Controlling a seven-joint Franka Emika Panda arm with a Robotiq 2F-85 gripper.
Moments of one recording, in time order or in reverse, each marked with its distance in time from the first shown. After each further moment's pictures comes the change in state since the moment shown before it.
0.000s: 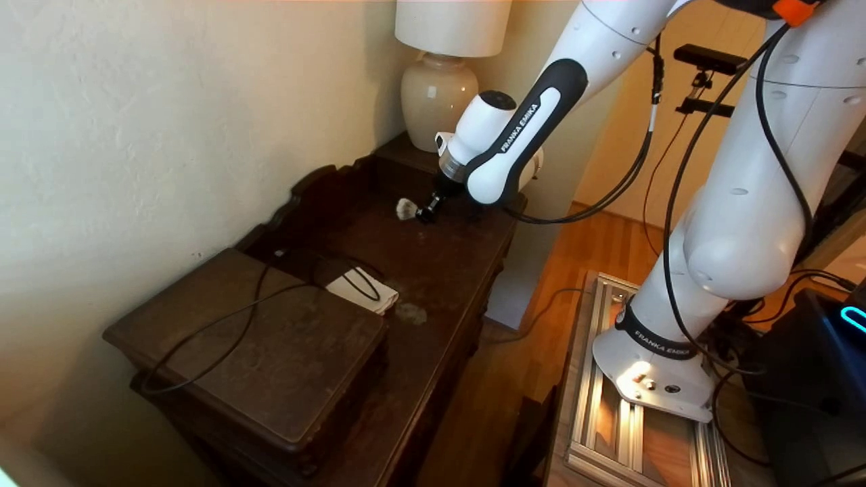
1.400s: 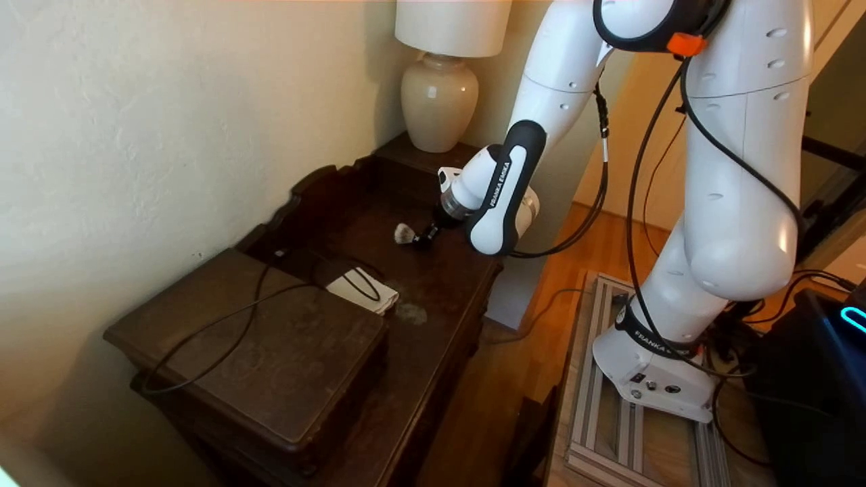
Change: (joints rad) arm 0.027 0.291 -0.023 0.000 -0.002 0.436 0.001
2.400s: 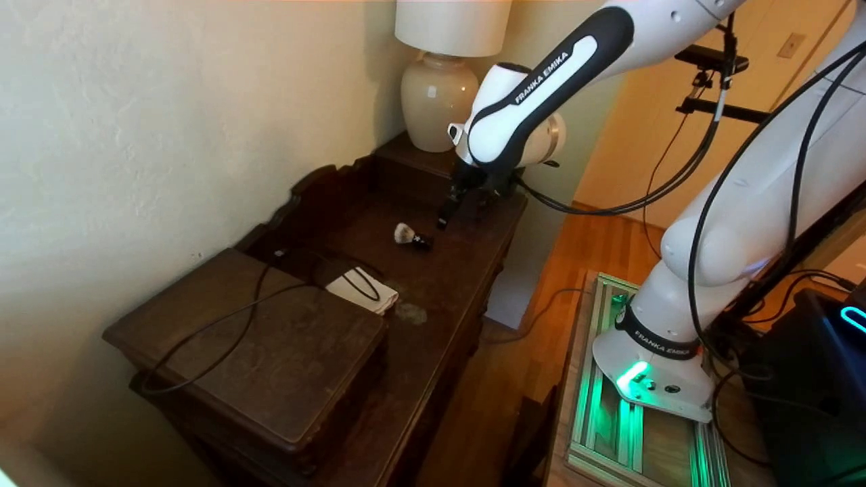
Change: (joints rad) arm -0.397 -0.566 0.465 -0.089 0.406 -0.789 -0.347
